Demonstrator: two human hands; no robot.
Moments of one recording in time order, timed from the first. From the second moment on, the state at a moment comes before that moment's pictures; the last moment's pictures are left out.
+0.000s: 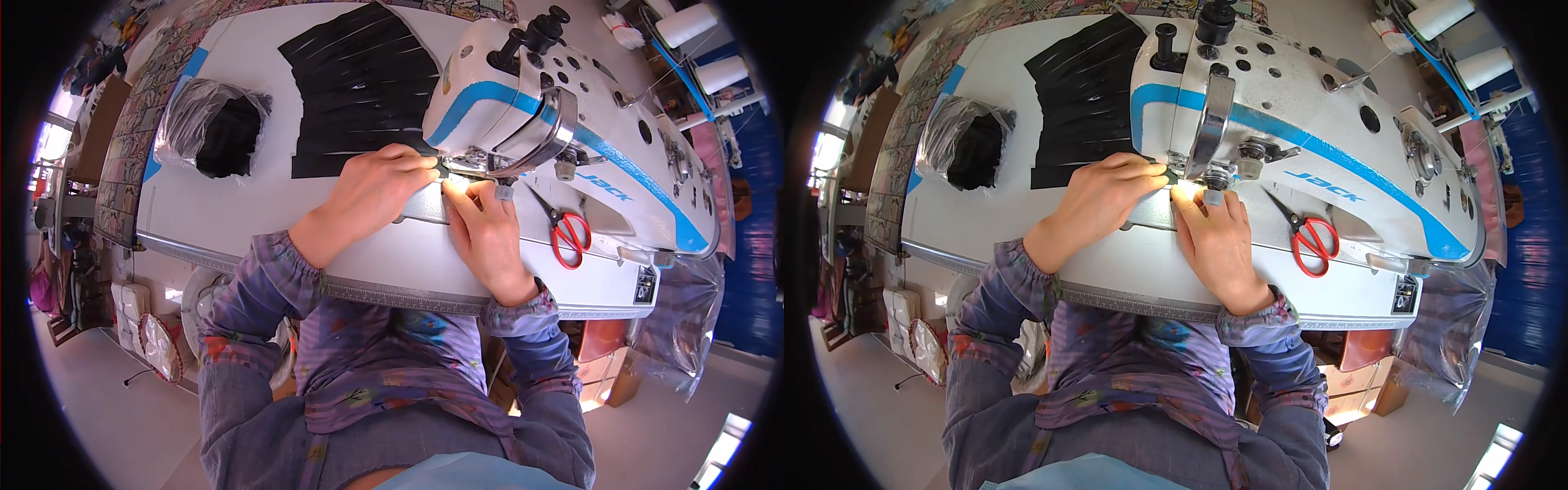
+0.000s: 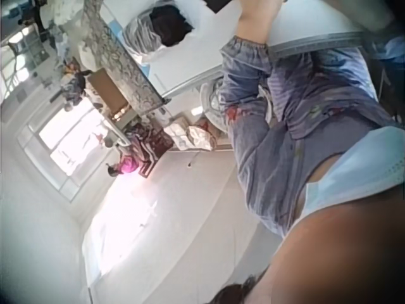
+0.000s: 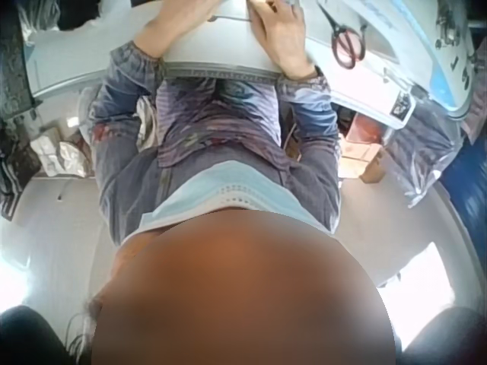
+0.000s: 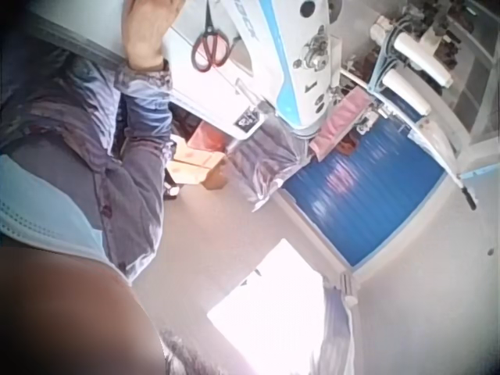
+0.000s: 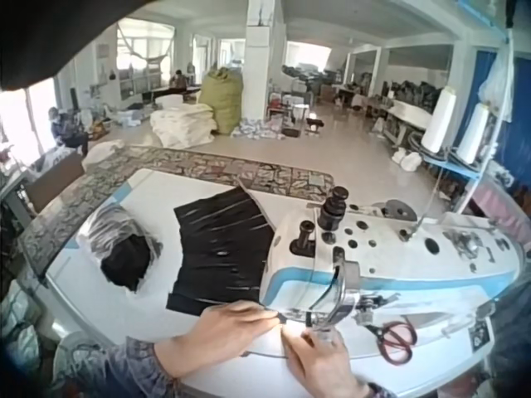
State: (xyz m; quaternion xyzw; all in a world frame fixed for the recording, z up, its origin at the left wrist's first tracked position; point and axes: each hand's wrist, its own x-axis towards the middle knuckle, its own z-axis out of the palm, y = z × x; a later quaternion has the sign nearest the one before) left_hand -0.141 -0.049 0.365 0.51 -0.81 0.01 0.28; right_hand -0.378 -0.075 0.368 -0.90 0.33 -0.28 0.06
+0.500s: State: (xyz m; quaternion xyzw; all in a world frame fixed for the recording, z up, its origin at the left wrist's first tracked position) left_hand -0.140 -0.064 0.357 0.52 -0.78 0.03 0.34; right_hand -0.376 -0.075 0.376 -0.88 0.31 -0.33 0.13
